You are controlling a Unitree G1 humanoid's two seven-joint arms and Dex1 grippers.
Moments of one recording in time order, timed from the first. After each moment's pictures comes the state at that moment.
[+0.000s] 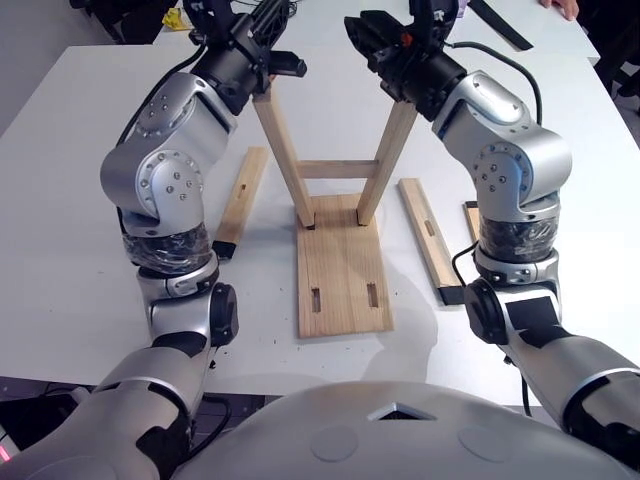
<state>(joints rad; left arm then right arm) -0.67 0.19 0.21 -0.23 -0.61 0.80 -0.08 -0.72 -0.08 -0.02 -0.16 0.43 0.79 0.27</state>
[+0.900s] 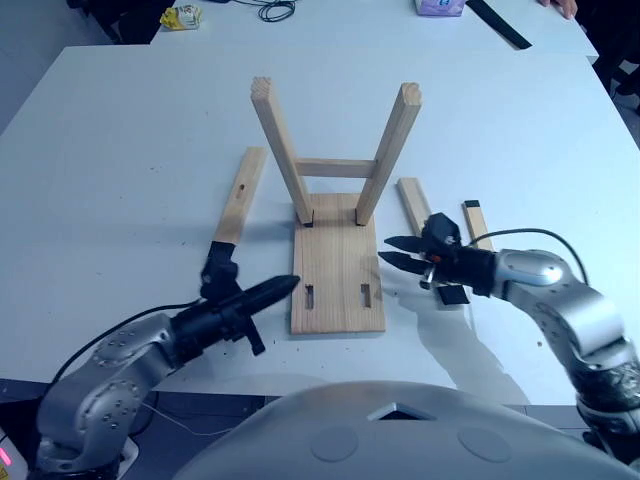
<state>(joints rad) 0.52 0.61 0.09 -0.70 -0.72 0.63 -0.83 0.02 -0.59 0.25 -0.48 0.35 0.65 0.71</state>
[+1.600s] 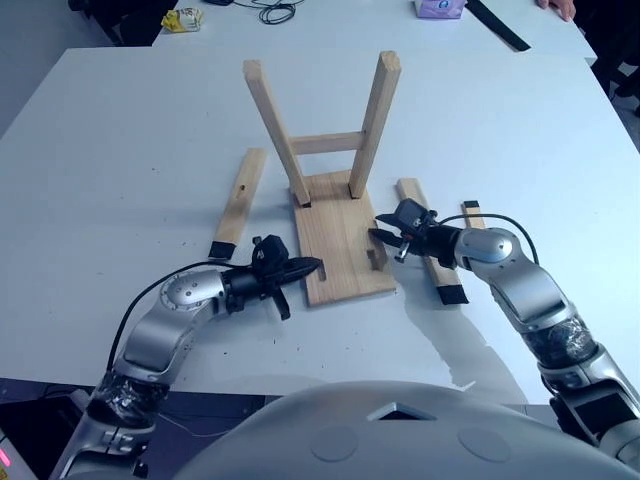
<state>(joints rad) 0.13 0.59 -0.19 -0.24 -0.34 0.33 -0.82 -0.15 -0.51 0.39 -0.21 0.10 0.49 0.63</state>
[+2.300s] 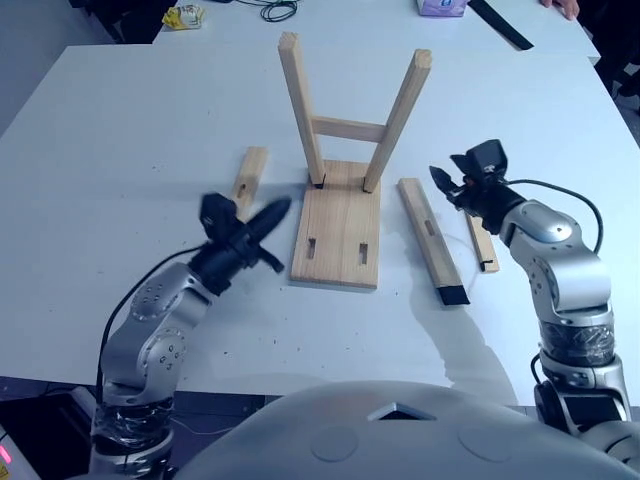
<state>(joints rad) 0.20 0.30 0.17 -0.62 -0.76 0.47 -0.36 -0.11 -0.37 -0.04 -0.40 0.16 0.84 0.30</state>
